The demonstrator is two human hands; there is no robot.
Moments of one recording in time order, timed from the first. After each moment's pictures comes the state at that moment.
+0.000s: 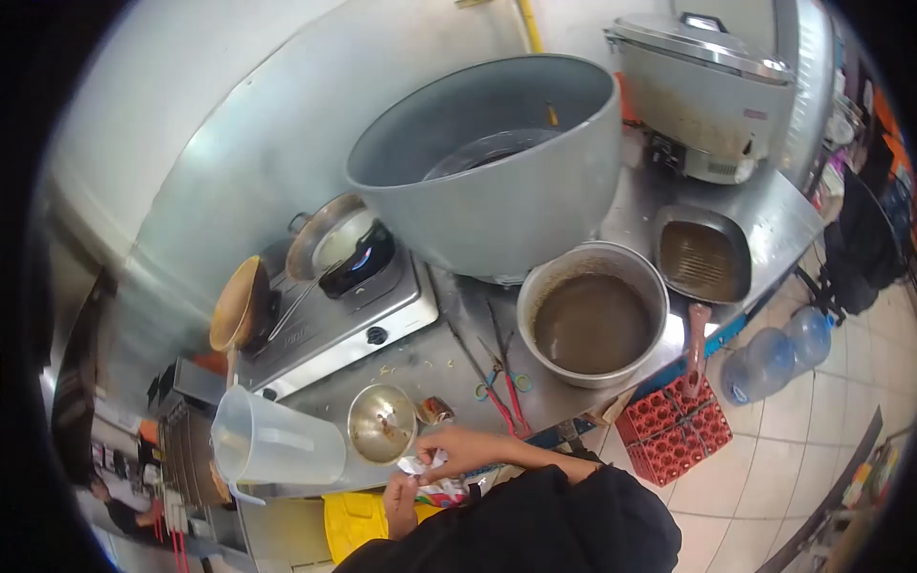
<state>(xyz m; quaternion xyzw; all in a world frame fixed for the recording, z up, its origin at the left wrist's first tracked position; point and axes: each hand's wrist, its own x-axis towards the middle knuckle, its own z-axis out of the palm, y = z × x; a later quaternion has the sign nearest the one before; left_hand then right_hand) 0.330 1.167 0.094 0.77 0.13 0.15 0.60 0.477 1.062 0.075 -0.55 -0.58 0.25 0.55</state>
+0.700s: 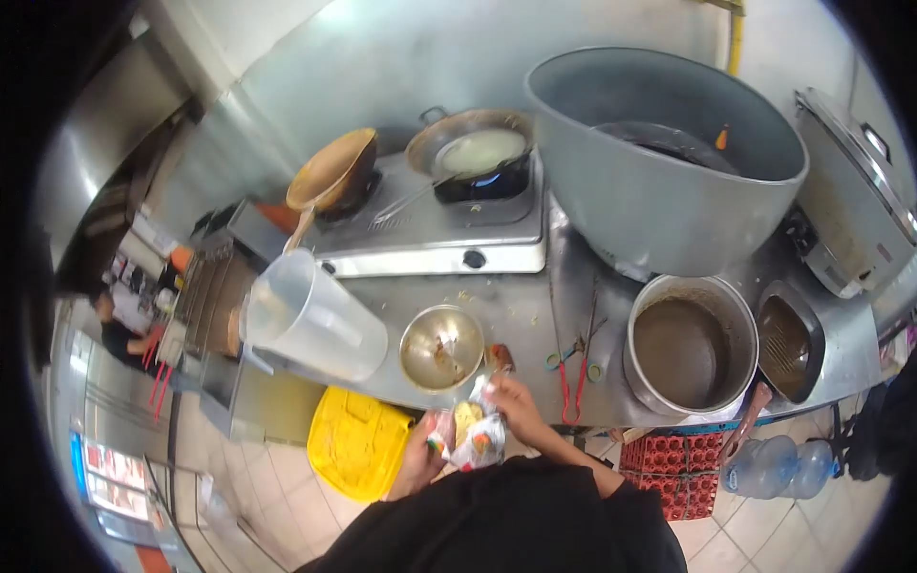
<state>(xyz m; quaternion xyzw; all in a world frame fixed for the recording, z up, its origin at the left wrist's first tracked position) 0.316 1.181 0.069 0.36 0.17 0.14 0.91 0.454 1.087 0.041 -0.41 -0.19 0.42 0.79</state>
